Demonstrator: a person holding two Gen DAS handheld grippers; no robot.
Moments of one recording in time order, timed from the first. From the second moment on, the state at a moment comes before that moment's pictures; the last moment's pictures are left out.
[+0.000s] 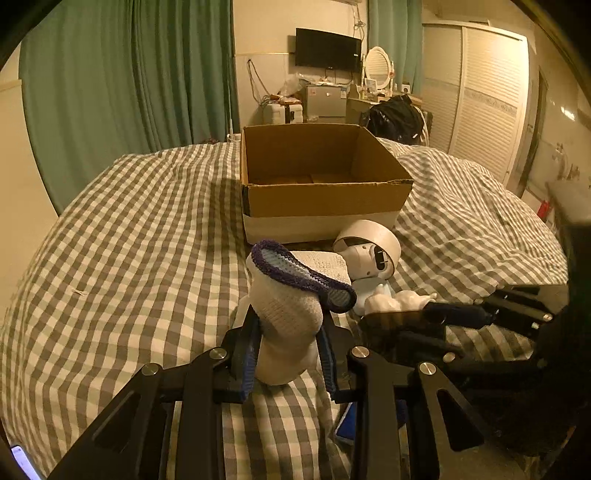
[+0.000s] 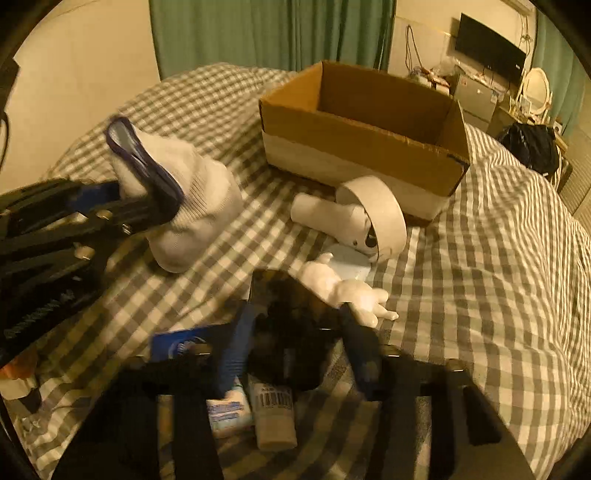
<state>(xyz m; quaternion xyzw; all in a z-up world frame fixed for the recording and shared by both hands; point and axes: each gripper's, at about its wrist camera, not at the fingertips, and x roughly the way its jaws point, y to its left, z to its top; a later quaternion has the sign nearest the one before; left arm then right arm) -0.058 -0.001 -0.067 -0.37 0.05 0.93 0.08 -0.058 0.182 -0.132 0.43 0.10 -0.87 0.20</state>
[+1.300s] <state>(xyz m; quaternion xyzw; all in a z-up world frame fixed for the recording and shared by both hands) -0.231 0.030 0.044 -0.30 0.06 0.95 0.09 -0.201 0.221 0.035 0.26 0.09 -0.95 0.13</state>
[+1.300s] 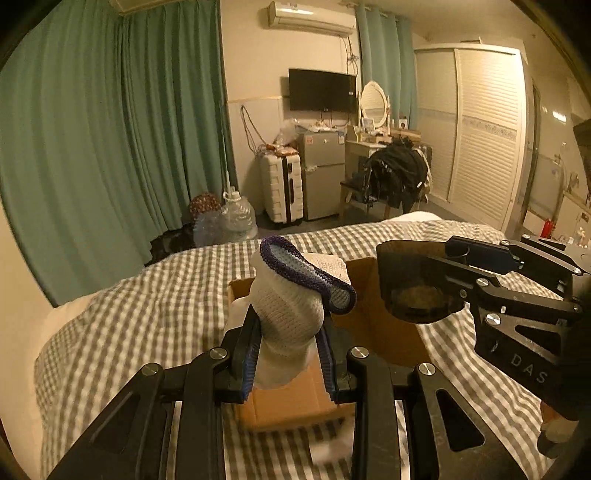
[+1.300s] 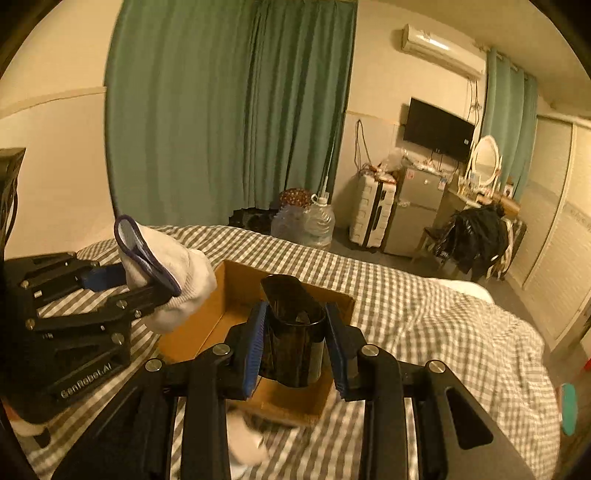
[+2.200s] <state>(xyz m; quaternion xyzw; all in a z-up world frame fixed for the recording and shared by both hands) -0.240 0.027 -0.006 -0.36 0.06 0.93 0.08 -0.257 0.245 -0.011 0.31 0.03 -0.94 0.12</state>
